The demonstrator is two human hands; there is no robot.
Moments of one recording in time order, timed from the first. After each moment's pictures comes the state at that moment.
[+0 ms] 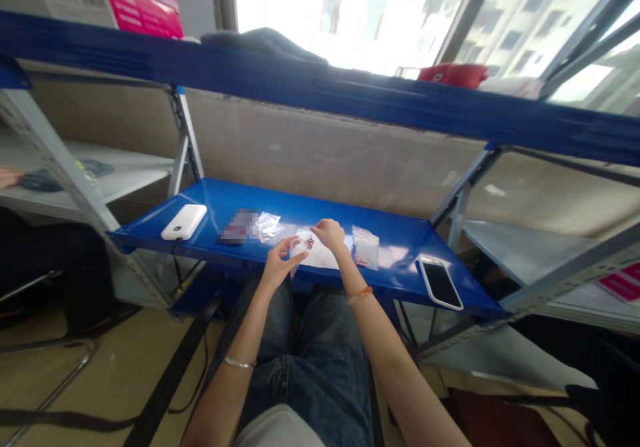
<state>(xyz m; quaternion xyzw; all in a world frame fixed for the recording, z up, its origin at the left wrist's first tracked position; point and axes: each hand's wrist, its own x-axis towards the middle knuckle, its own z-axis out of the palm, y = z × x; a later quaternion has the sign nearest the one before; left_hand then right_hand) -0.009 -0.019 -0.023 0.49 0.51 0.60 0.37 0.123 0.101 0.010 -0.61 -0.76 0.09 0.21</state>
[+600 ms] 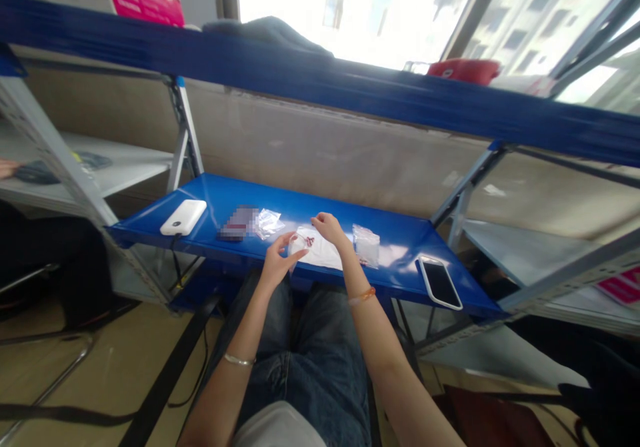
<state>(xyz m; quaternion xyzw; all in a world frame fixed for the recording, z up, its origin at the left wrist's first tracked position) -0.009 -0.021 -0.021 0.48 0.52 0.62 0.34 0.119 0.102 0.025 -0.53 -0.82 0.11 0.18</state>
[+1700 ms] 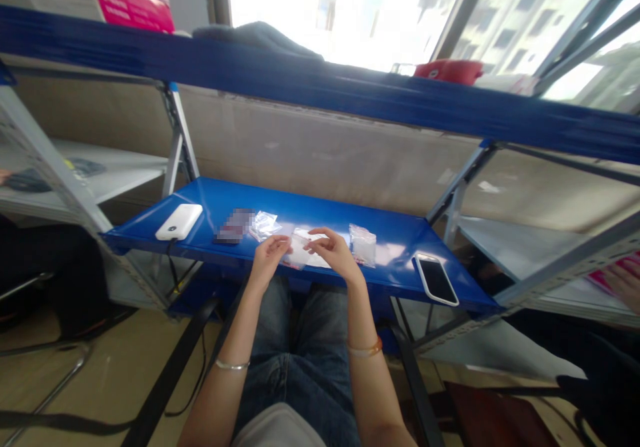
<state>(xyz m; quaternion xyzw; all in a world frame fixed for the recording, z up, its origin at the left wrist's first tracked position) -0.021 -0.021 -0.016 0.44 0.47 0.66 0.39 0.152 0.015 0.025 -0.30 -0.72 0.47 0.42</state>
